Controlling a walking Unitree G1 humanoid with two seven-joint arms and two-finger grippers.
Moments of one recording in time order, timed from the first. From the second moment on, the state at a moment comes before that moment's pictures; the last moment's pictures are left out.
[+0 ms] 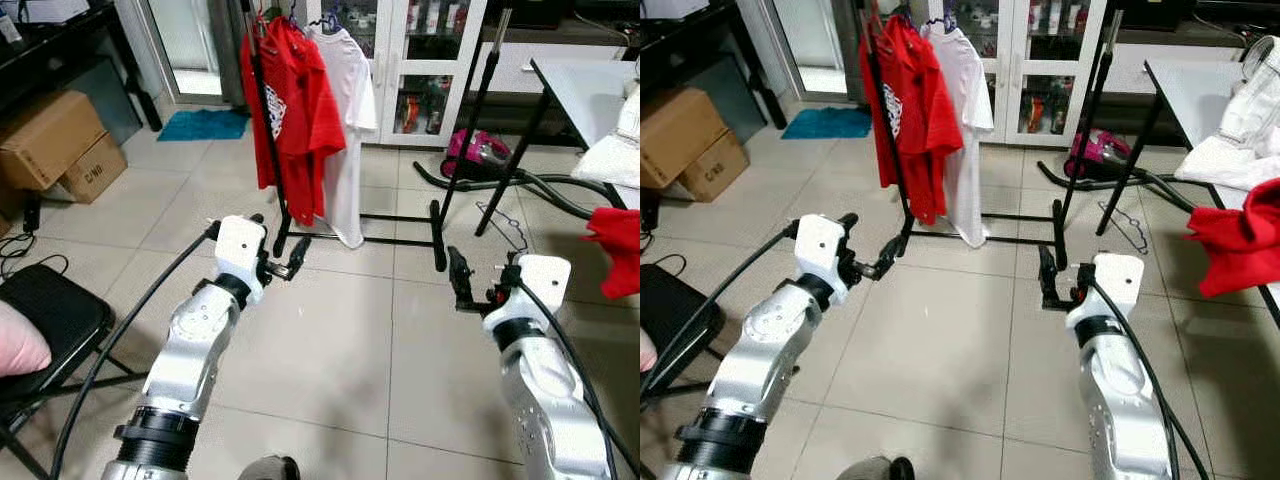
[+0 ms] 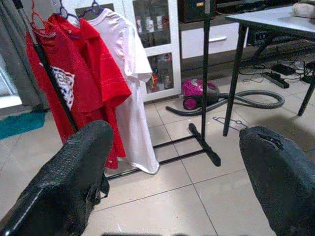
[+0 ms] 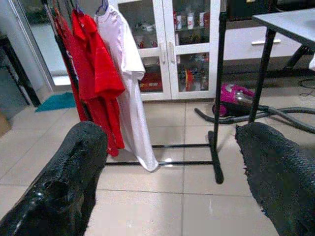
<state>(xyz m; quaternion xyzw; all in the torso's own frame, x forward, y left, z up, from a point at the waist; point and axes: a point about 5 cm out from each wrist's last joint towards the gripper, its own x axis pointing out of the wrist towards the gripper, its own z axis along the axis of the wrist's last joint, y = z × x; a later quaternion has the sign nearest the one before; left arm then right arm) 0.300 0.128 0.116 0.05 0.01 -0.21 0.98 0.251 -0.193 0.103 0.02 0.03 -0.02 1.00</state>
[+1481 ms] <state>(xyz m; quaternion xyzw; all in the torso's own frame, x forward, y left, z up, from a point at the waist) 0.302 0.117 0.123 0.05 0.01 -0.23 0.97 0.261 -0.205 0.107 -0.02 0.03 -0.07 1.00</state>
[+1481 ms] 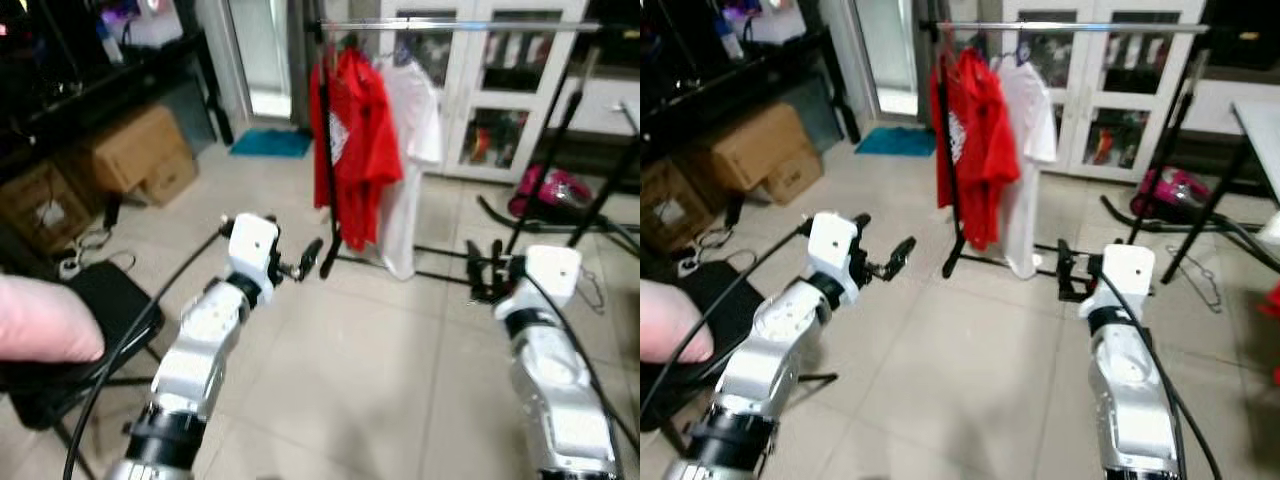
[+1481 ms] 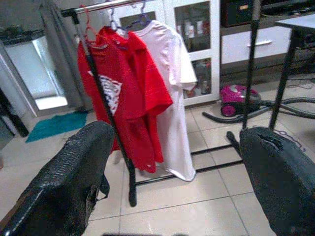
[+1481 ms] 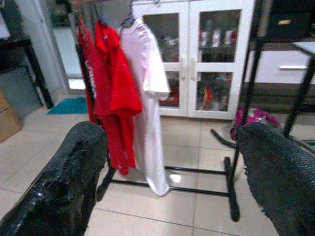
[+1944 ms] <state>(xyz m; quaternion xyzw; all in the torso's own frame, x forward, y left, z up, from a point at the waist) 0.305 0.113 0.121 0.05 0.02 -0.24 0.97 0.263 -0.202 0.102 0.00 0.04 -0.07 1.00</state>
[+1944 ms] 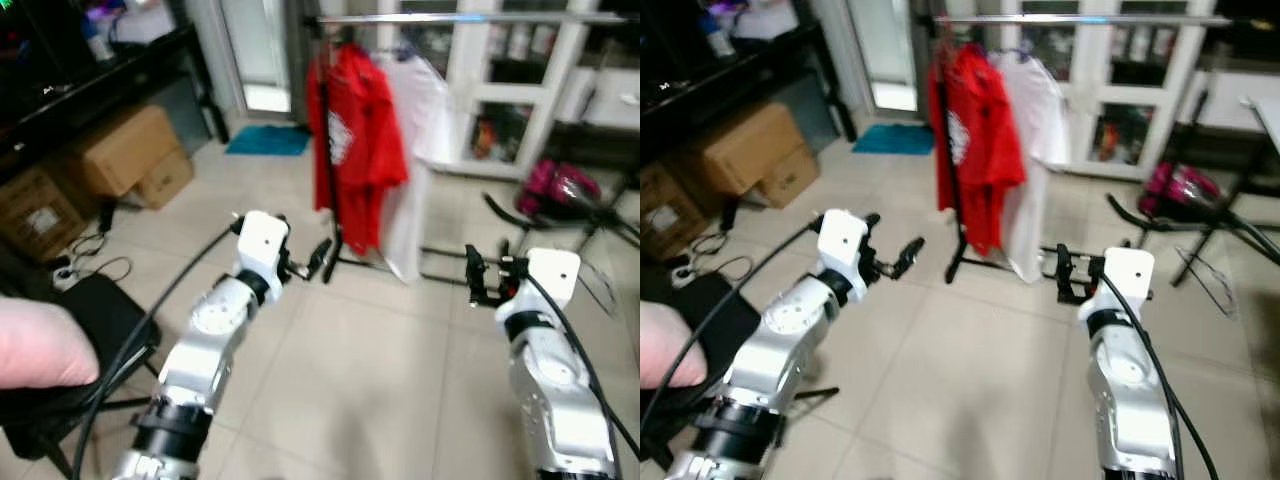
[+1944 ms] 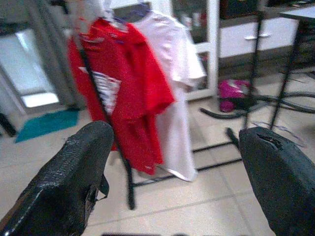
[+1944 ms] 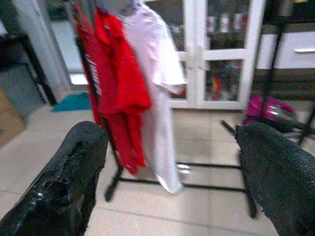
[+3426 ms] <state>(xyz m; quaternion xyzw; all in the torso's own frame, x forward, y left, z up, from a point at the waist) 0.316 0.139 0.112 0.03 0.01 -0.13 0.99 0.261 -0.213 0.094 0.04 0.05 -0.13 0.99</state>
